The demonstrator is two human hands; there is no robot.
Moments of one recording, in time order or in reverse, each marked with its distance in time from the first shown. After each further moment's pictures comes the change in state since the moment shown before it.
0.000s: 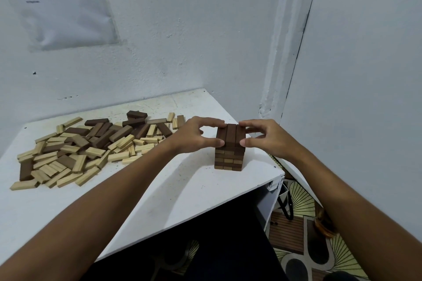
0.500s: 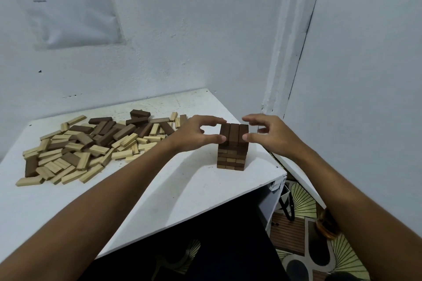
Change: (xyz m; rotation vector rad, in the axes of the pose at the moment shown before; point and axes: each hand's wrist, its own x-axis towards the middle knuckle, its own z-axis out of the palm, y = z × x) left_hand -0.006 0.002 -0.004 -0.017 0.025 -0.005; right_hand -0.002 -0.013 0.001 -0.047 0.069 -0.045
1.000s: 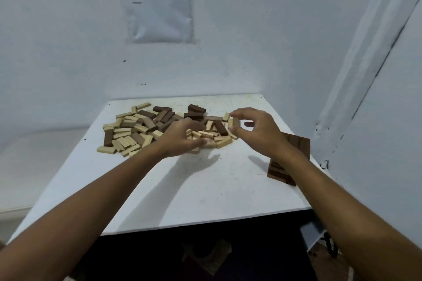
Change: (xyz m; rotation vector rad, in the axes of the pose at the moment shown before) left_hand -0.107 -0.062 -0.089 0.266 0.296 -0.183; right_hand 0.044 -0.094 0.107 0.088 -0.091 -0.286
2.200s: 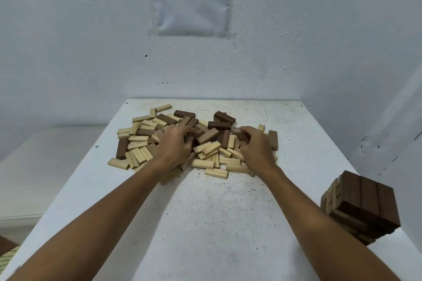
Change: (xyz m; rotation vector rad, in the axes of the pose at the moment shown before) left_hand 0.035 -0.104 -0.008 0.236 0.395 -0.227; right_hand 0.098 0.073 0.119 -0.139 0.131 0.183
